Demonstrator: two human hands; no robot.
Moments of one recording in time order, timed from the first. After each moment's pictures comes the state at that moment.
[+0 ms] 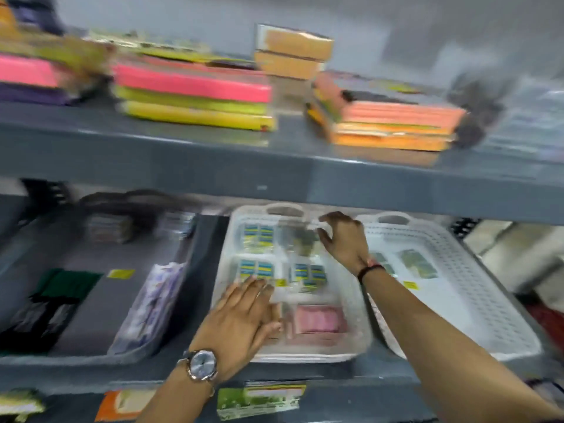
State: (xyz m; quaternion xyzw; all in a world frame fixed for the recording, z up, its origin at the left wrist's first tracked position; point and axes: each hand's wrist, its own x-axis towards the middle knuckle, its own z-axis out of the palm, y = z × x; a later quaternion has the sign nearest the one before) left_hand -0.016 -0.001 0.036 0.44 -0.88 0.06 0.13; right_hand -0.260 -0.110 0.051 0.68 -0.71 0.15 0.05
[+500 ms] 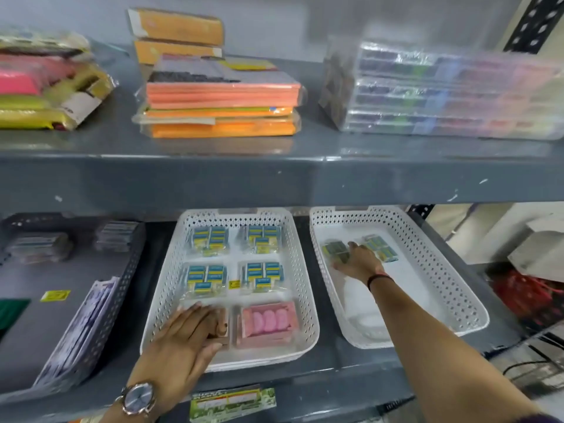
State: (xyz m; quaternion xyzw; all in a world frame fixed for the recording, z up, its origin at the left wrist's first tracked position) left_hand -0.028 0.001 -0.003 0.44 -0.89 0.05 0.12; right_hand -0.401 -0.075 -0.013 0.51 -0.85 0.03 -0.14
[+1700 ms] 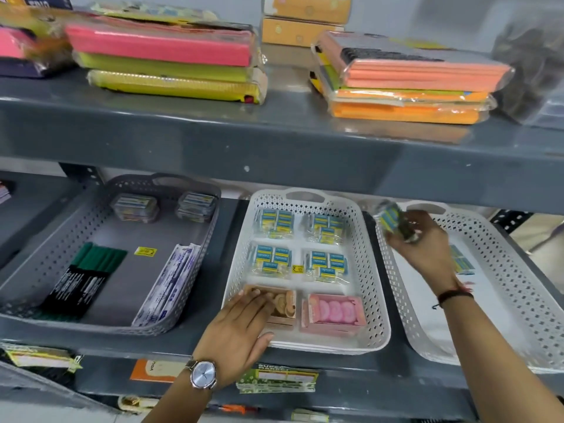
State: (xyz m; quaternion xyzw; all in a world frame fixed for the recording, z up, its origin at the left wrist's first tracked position) left_hand -0.003 0.013 -0.014 0.46 -0.88 0.01 0.10; right_hand -0.332 -0.067 0.044 0.54 -0.73 0.41 -0.09
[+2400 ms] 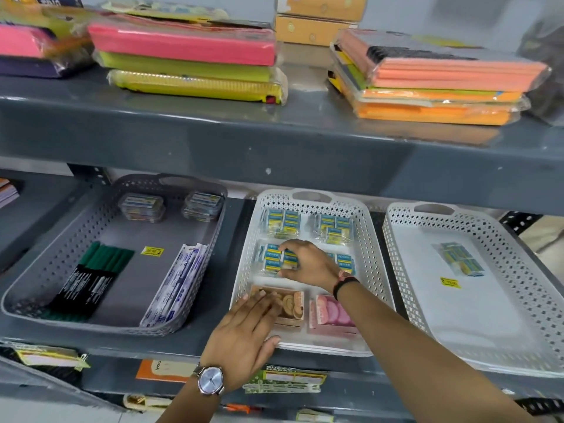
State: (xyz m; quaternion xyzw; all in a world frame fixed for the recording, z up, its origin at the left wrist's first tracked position) left_hand 0.001 0.018 -0.014 0.48 -0.87 0.01 0.12; right_hand -0.182 -0.109 -0.014 0.80 -0.55 0.10 -0.20
